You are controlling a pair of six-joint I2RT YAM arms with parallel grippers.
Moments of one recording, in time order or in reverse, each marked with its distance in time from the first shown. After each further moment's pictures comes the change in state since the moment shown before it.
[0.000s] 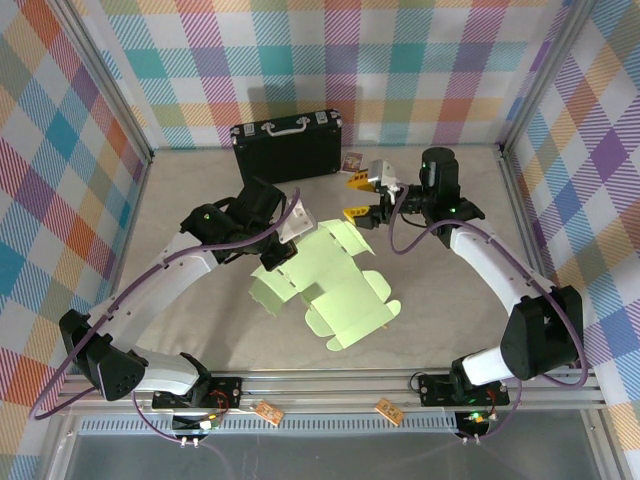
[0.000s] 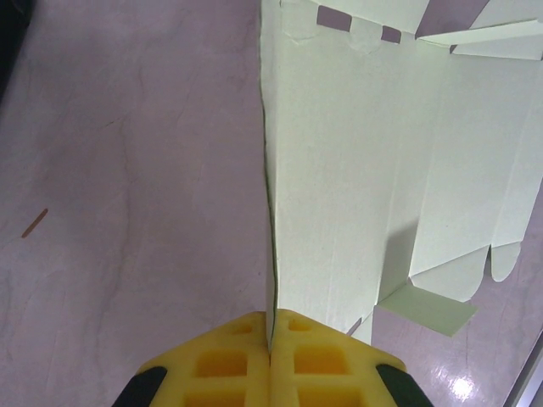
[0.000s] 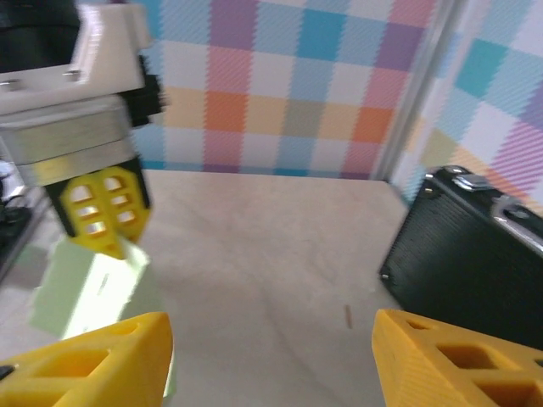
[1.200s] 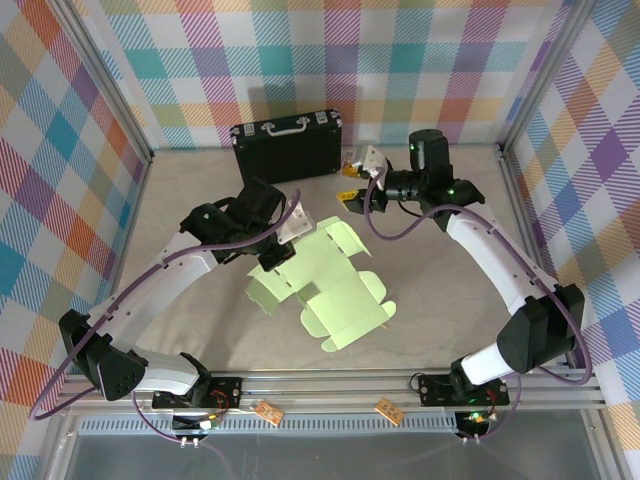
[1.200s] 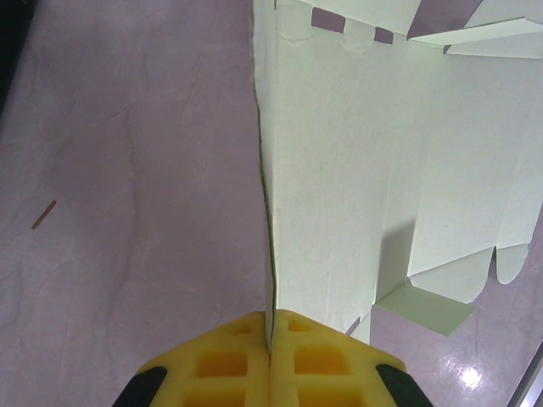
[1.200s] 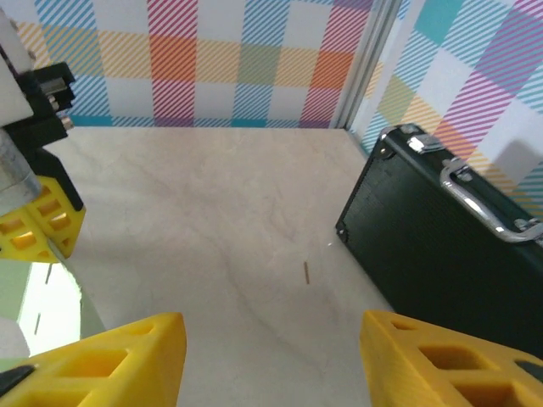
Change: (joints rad) left arm 0.000 0.000 0.007 -0.023 -0.024 0.016; right arm 0.081 0.055 0.258 -0.351 0.284 -0.101
